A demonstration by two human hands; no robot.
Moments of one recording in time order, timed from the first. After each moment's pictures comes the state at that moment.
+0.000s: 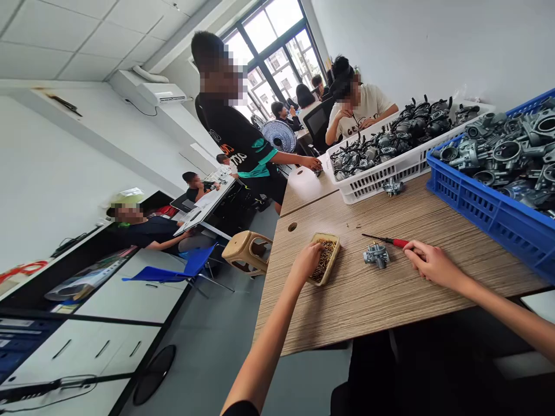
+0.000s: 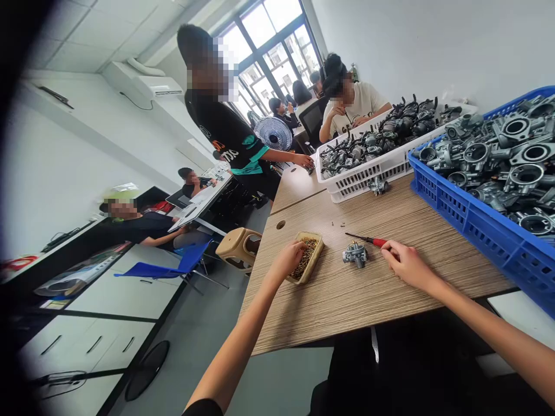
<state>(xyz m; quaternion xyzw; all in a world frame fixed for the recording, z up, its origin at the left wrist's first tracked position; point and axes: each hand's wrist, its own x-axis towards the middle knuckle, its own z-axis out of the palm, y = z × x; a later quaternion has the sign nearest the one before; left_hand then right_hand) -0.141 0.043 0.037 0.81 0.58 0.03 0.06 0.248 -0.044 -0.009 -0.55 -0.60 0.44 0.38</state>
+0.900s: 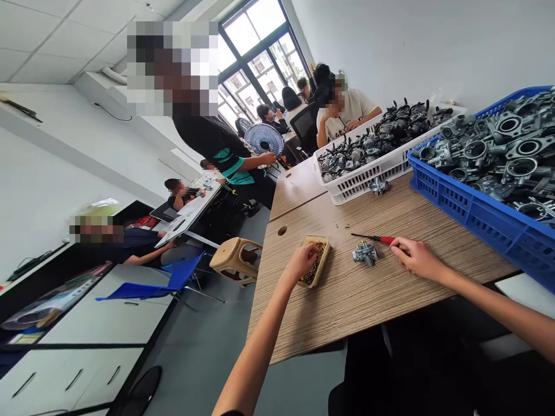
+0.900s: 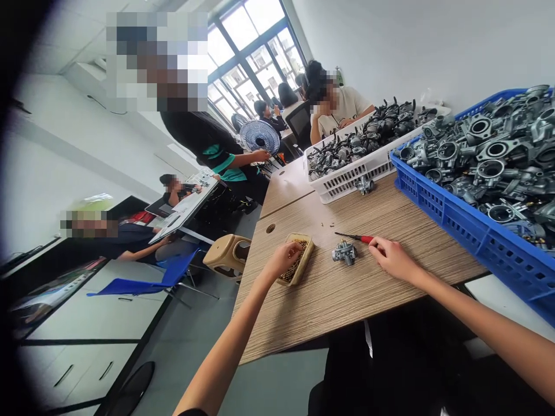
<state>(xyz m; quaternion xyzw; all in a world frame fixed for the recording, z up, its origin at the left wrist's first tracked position) -0.133 0.048 0.039 0.83 0.54 0.10 0.12 0.248 -0.043 -0.011 -0.53 -0.62 0.43 0.39</state>
